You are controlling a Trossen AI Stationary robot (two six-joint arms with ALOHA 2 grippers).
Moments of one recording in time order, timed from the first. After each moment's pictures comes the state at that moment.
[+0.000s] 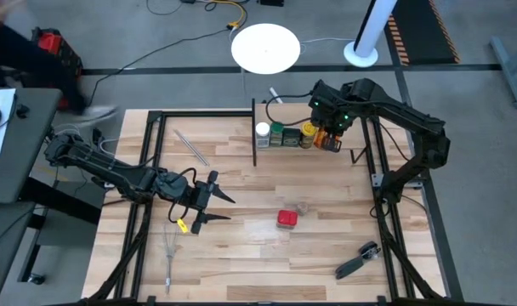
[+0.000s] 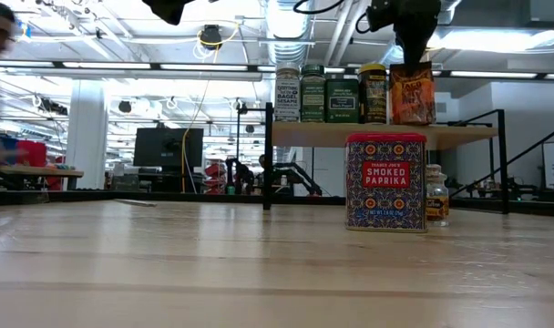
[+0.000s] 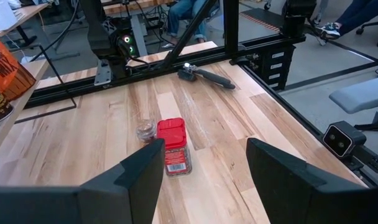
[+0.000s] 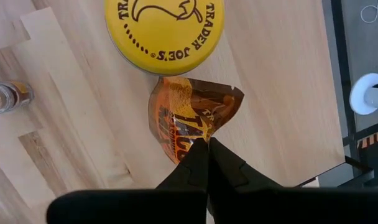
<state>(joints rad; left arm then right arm) -0.31 1.05 0.68 0.10 -0.11 0.12 -0.43 1.56 1.75 -1.57 0.19 -0.14</state>
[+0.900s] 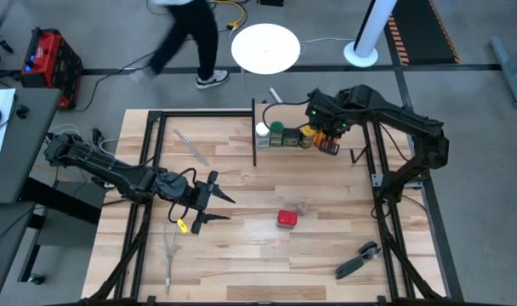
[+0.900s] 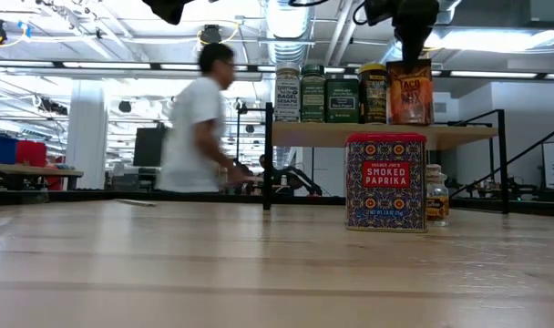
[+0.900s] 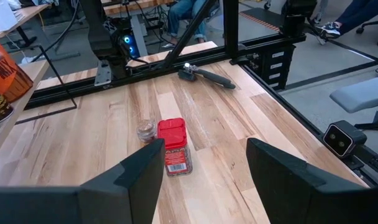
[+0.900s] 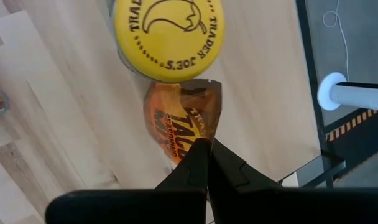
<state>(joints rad) -0.31 1.05 0.68 0.10 -0.11 0.12 -0.35 1.56 1.75 -1.57 0.32 -0.05</state>
